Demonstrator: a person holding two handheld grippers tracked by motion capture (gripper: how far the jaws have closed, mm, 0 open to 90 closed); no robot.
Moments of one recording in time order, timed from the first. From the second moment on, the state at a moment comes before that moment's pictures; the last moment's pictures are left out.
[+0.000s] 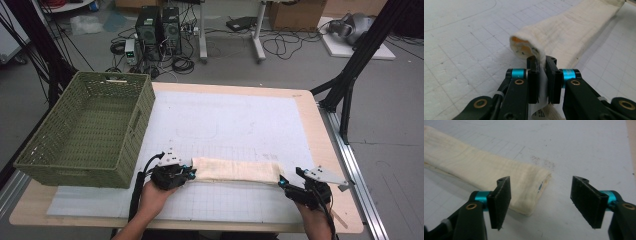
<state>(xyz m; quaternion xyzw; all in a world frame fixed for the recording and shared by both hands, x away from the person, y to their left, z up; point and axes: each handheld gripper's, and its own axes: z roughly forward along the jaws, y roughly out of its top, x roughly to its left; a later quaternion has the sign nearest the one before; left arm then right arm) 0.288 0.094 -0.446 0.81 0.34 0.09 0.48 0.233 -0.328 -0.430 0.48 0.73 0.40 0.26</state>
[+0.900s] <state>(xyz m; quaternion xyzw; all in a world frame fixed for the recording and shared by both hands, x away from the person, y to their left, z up) 0.289 0.094 -0.450 0.82 0.34 0.11 0.45 0.262 -0.318 -0.449 0.48 0.77 0.37 0.19</state>
